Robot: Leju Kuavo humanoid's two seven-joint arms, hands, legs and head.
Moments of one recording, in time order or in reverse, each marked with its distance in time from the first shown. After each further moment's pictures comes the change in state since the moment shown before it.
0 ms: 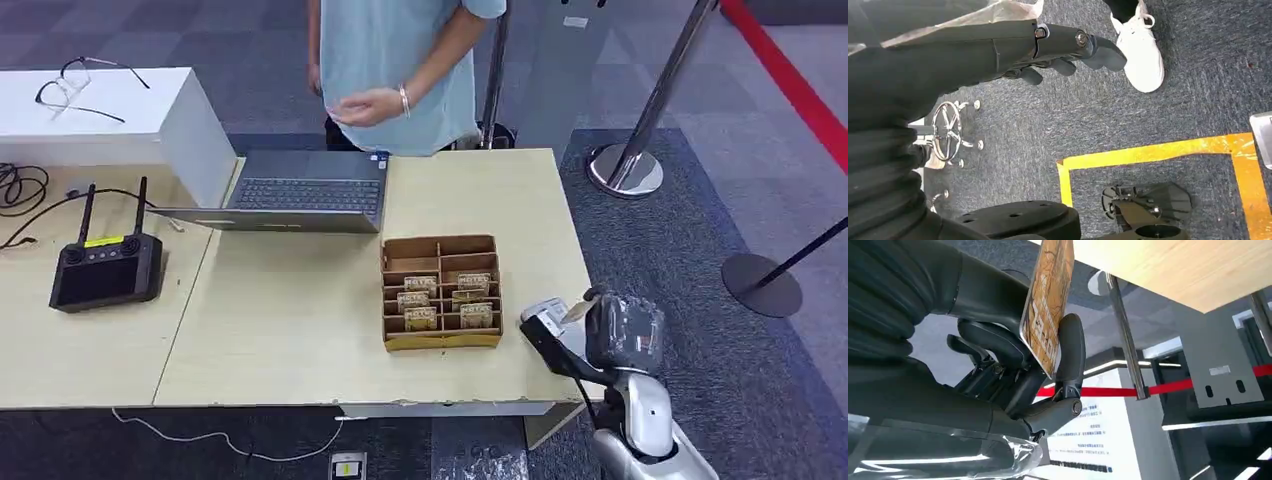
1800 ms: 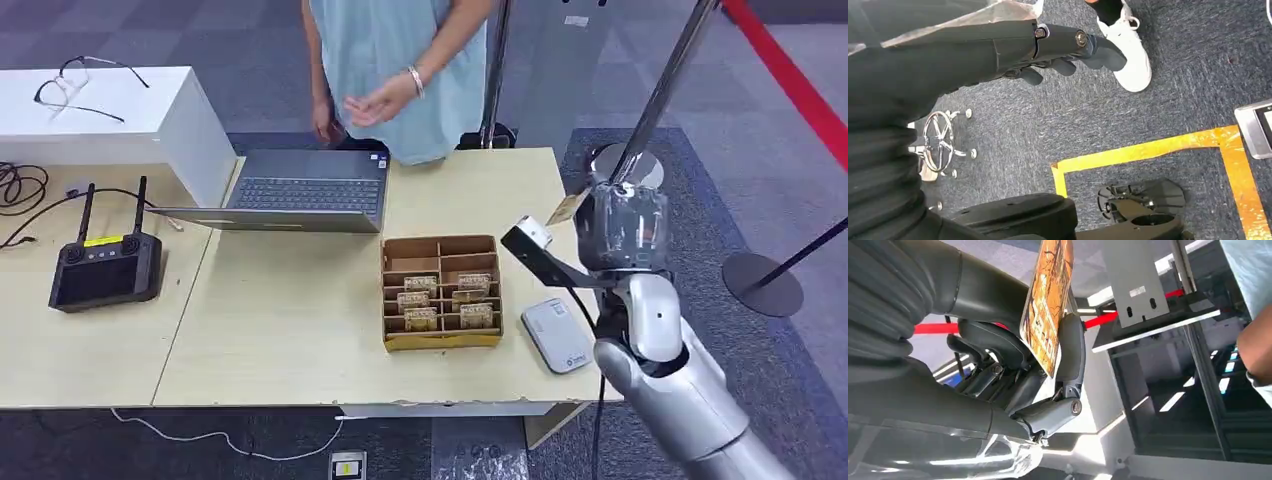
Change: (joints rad) left arm -0.002 -0.010 -0.025 0.000 -0.027 -0.002 -0.023; right arm -0.334 -0.043 0.088 -0.171 0.006 0.224 0.000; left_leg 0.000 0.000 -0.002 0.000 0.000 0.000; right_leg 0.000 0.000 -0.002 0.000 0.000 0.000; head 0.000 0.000
